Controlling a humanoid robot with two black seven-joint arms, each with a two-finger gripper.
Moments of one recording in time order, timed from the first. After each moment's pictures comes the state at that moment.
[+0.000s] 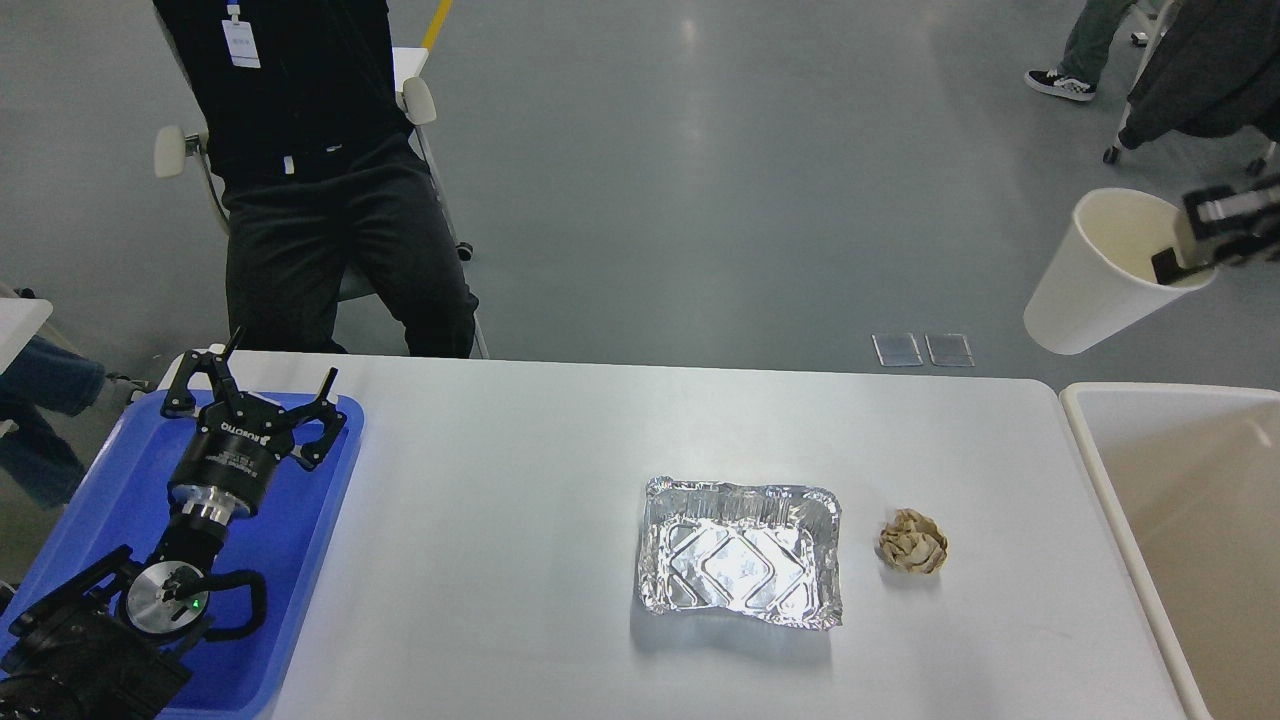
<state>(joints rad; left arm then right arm) -0.48 0.36 -0.88 -0.46 -0.17 -0.77 -0.41 2.56 -0.90 -1.15 1.45 -0.71 0.78 0.09</state>
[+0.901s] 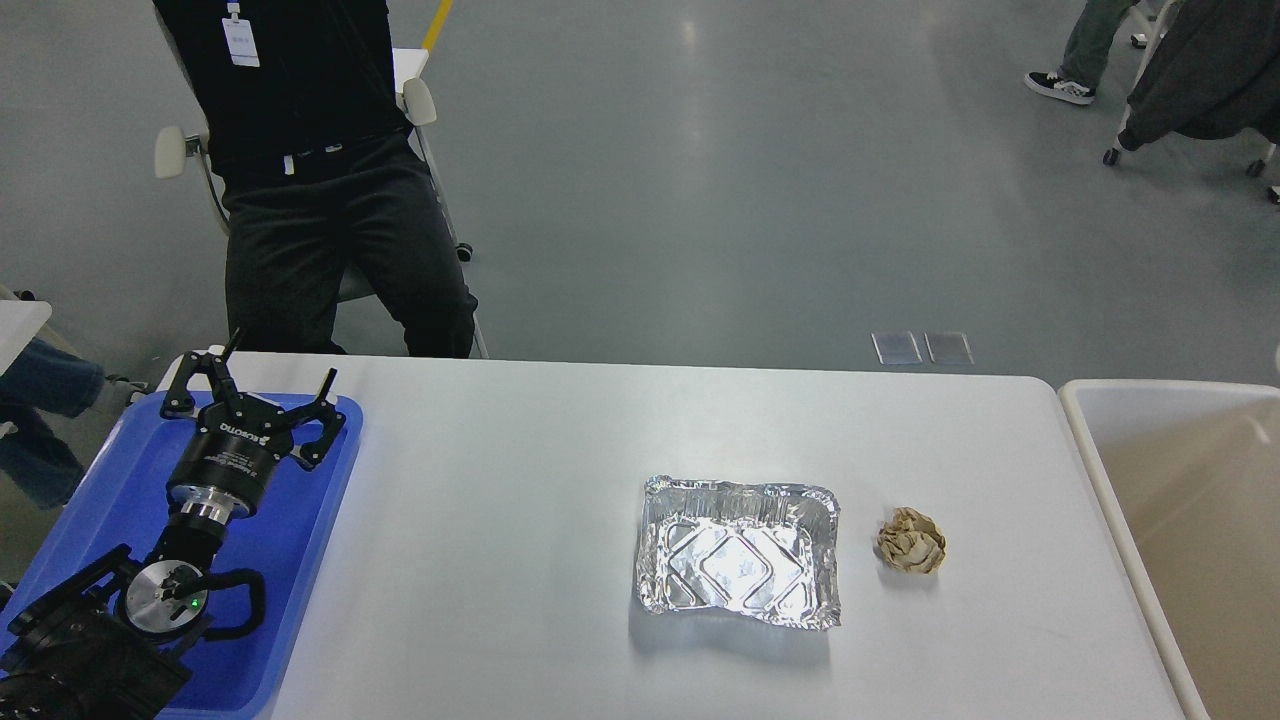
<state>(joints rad) -0.48 0.36 -0.88 -0.46 -0.17 -0.77 -0.41 1.82 -1.33 -0.94 1.07 -0.38 0.36 0.09</state>
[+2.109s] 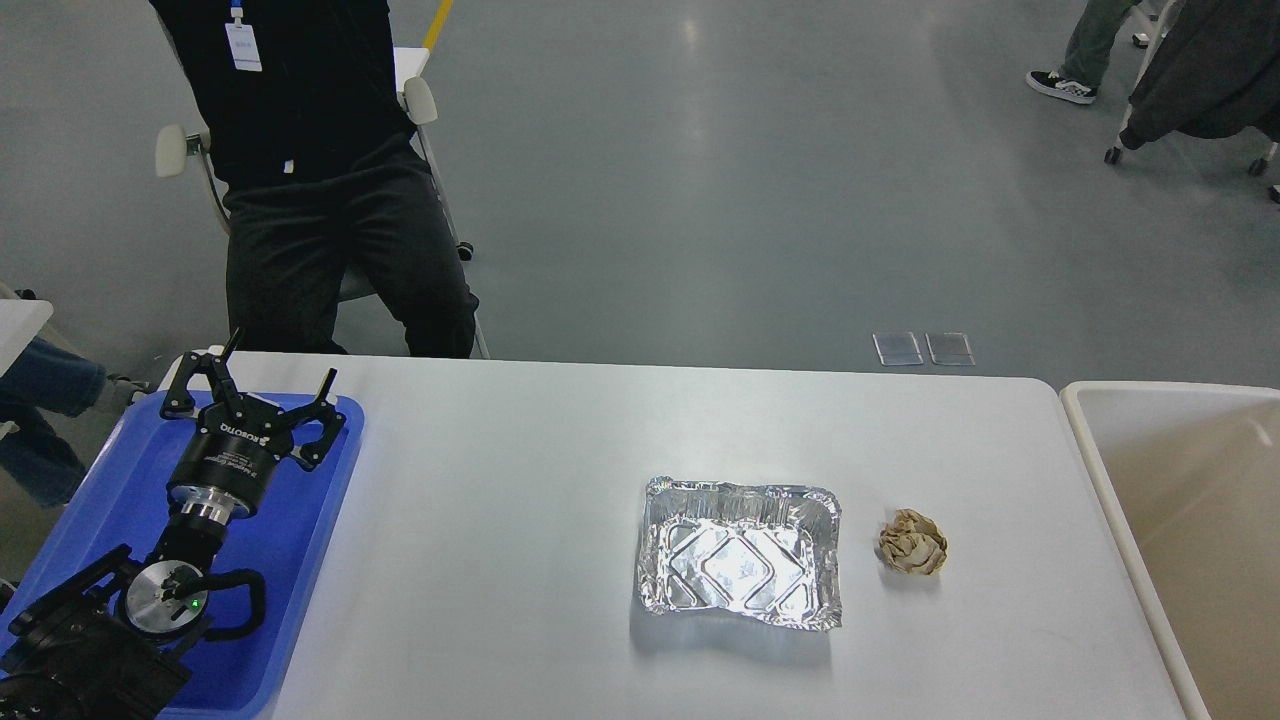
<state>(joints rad) -0.48 0.36 -0.88 -0.46 -0.17 -0.77 -0.41 0.67 -0.64 -0.36 0.19 -0.09 -0.02 0.09</state>
